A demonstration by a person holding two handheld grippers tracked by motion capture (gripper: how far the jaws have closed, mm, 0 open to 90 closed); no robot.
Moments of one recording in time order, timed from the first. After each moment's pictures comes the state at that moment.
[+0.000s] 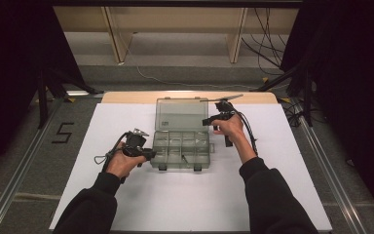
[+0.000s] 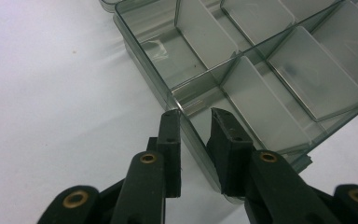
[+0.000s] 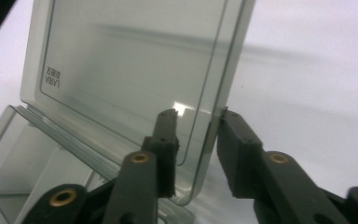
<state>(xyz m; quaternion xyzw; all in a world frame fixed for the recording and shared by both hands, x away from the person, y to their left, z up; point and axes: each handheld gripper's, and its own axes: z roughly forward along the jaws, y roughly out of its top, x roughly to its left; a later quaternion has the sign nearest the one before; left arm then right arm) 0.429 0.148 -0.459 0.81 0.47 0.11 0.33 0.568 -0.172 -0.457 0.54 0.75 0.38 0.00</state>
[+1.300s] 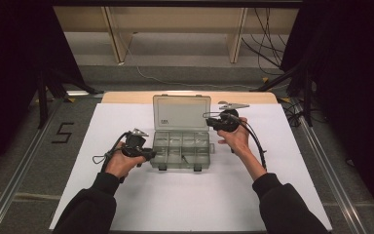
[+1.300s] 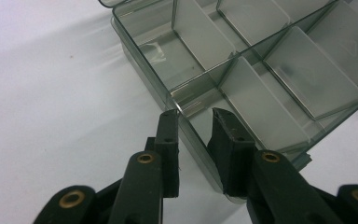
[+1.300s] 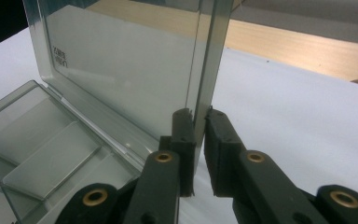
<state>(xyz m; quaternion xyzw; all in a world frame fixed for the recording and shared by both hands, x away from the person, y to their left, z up) 0.429 0.151 -0.459 0.82 0.46 0.10 0.33 0.526 -0.183 -0.456 0.41 0.78 0.45 0.14</state>
